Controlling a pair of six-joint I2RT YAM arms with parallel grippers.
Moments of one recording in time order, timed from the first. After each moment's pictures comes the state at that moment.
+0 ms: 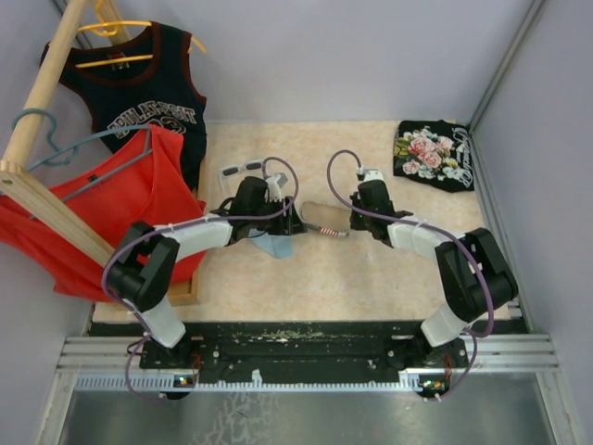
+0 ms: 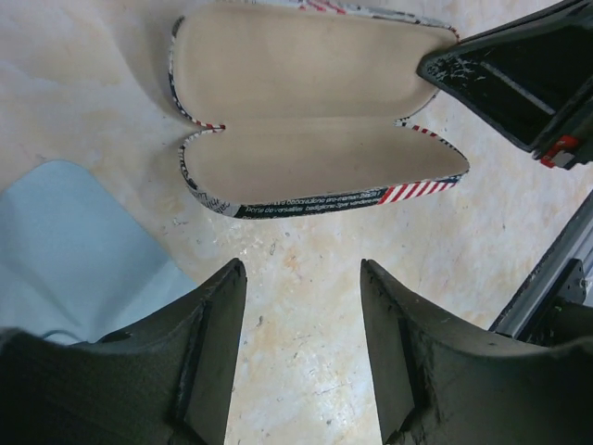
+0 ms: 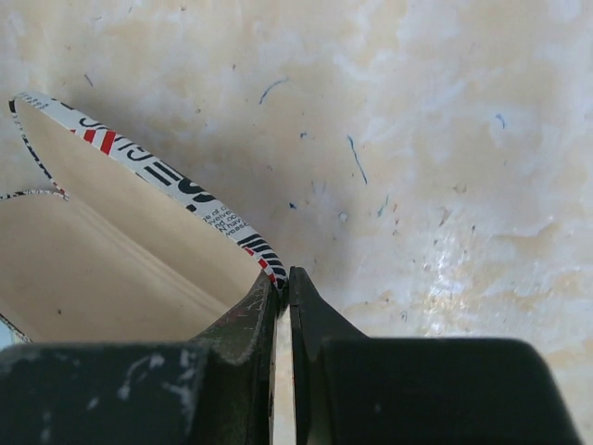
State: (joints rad) left arm -0.57 1.73 0.94 0.15 0.38 -0.50; right arm 0.42 1.57 0.80 0.02 0.10 0.36
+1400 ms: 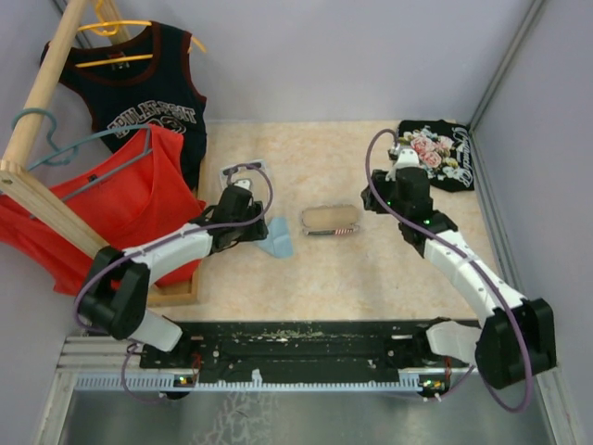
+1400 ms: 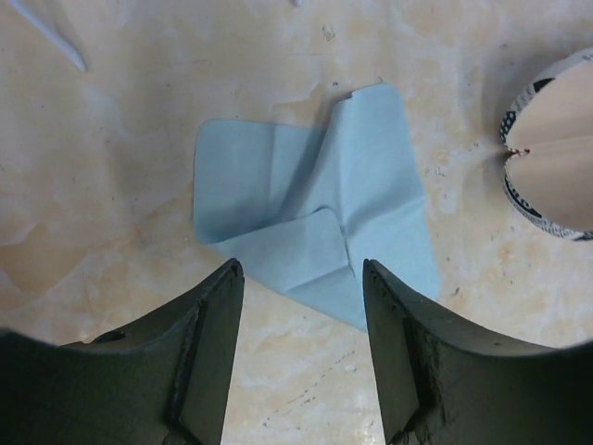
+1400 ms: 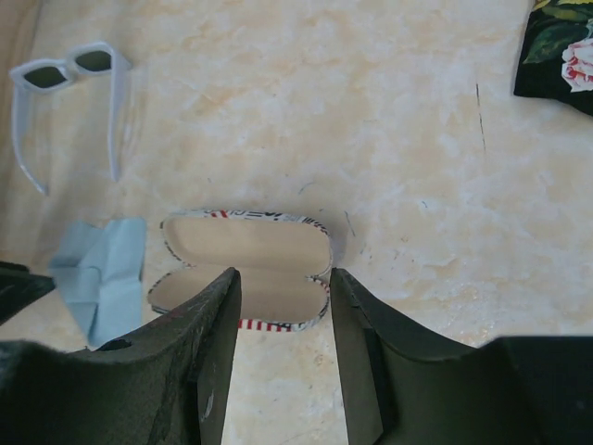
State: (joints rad) left arm -0.53 1.46 0.81 -0.14 -0.13 -0.48; right arm 0.32 1.20 0.85 -0.12 0.02 0.27
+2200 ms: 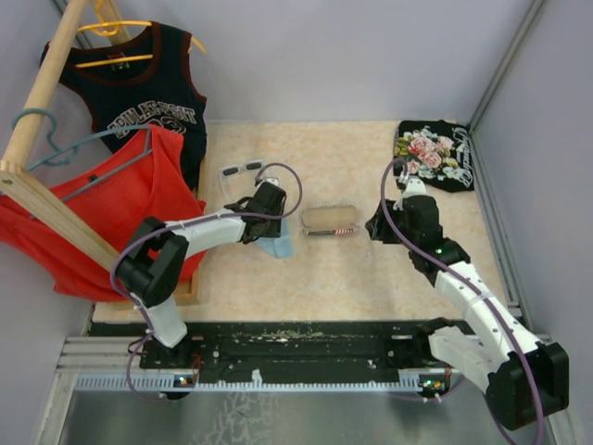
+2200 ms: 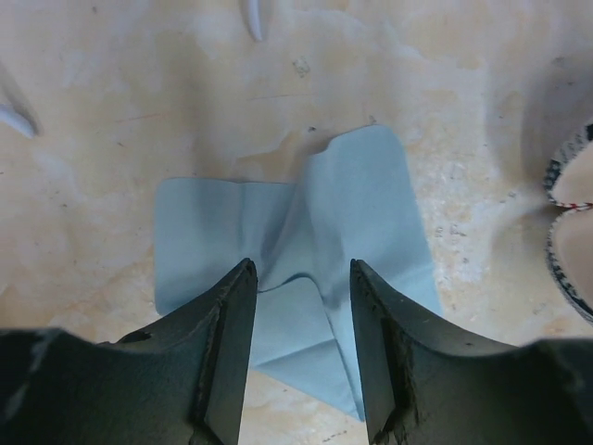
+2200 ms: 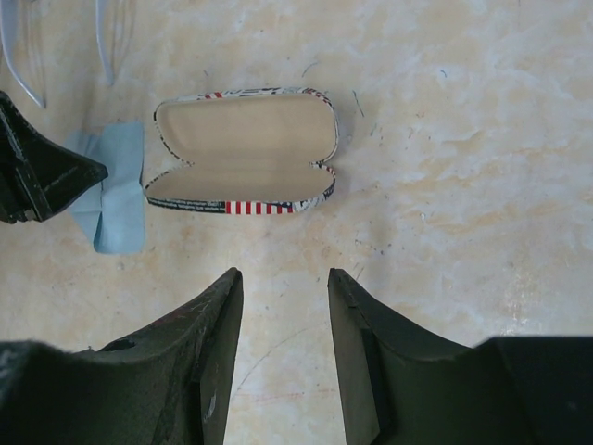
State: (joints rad) left arm -0.65 1.76 1.05 -0.23 -0.32 -0.45; right arm 0.32 0.93 0.67 -0.28 -0.05 0.37
